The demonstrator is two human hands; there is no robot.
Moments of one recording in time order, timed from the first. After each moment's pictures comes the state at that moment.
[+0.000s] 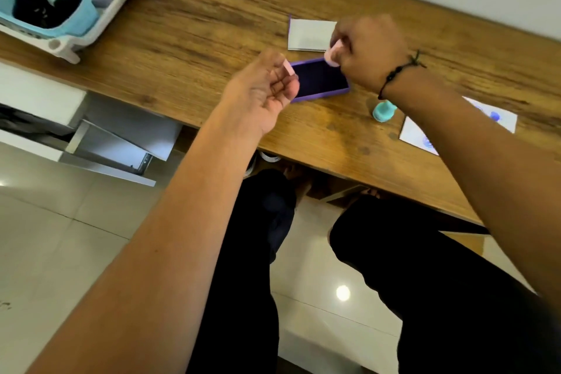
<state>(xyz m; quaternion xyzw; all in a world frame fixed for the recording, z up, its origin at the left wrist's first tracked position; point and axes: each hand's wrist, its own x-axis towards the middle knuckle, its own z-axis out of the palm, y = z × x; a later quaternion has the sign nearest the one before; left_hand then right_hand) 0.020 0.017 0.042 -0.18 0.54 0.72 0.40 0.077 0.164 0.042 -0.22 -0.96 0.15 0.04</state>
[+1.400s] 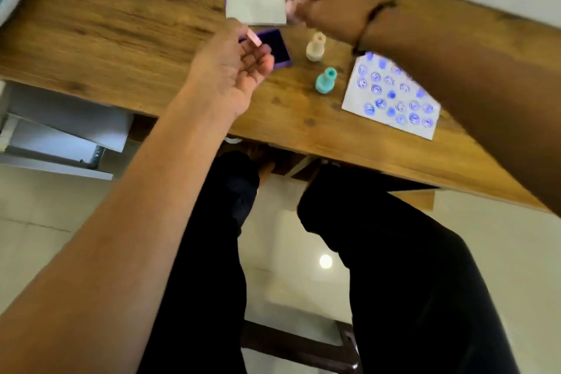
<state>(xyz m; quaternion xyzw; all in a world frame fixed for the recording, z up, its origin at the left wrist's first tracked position) 0.056 0.050 0.057 -0.16 0.53 0.72 0.43 0.105 0.191 0.070 -0.23 -0.94 0.26 0.02</state>
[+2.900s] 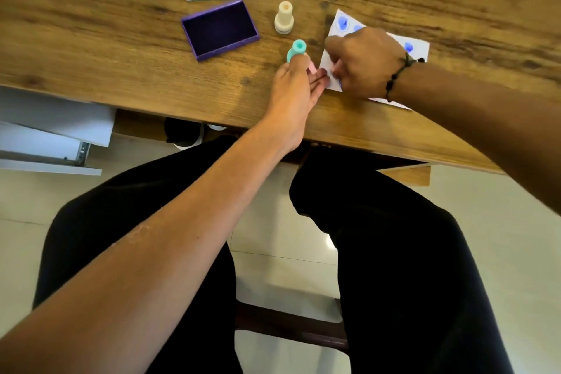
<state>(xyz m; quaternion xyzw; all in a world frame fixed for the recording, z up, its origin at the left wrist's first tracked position) 0.157 0.096 0.020 -0.10 0.51 0.68 0.51 0.211 0.219 0.011 -0.17 -0.98 0.07 -0.10</state>
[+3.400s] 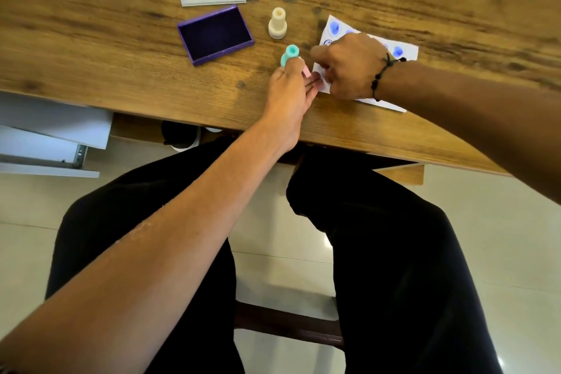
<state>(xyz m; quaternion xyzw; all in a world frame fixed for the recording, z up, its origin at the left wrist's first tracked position) 0.158 0.099 0.024 -0.12 0.52 0.67 0.52 0.207 0.218 0.015 -0.14 -0.97 0.09 -0.15</state>
